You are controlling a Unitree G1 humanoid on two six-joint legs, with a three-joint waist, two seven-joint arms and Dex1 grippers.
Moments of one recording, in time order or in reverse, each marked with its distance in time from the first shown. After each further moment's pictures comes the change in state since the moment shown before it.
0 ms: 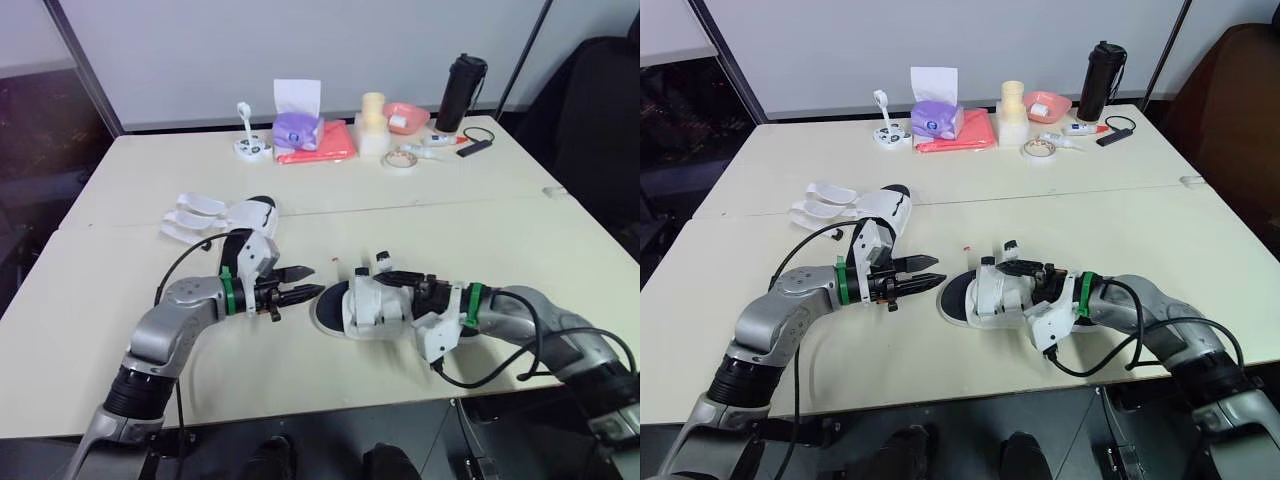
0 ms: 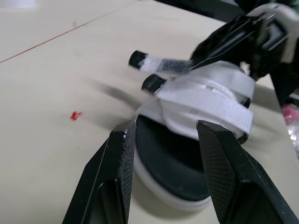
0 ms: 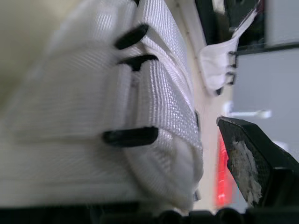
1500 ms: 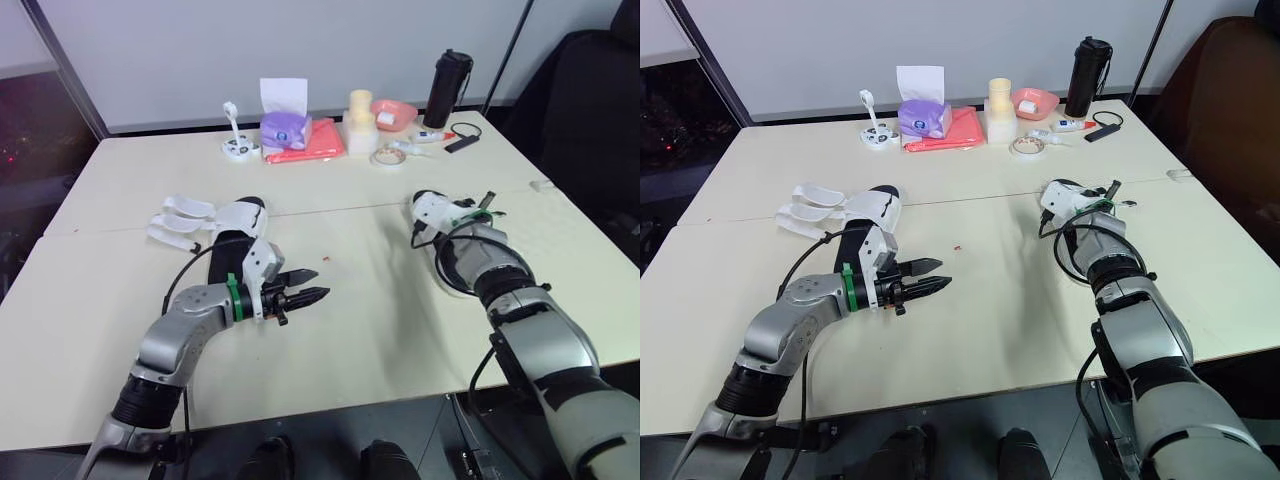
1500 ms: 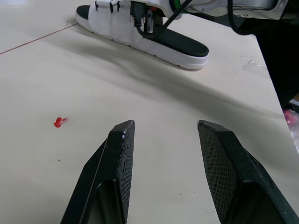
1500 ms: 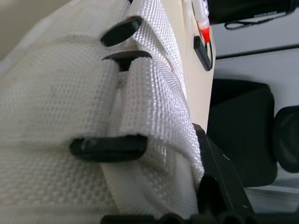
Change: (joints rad) left arm 0.042 -0.040 -0.012 -0.007 0.012 -0.029 0.057; right arm -0.607 0.361 0.062 0.890 -0.069 1.125 -0.339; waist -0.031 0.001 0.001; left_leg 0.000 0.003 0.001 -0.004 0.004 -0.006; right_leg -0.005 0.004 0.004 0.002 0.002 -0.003
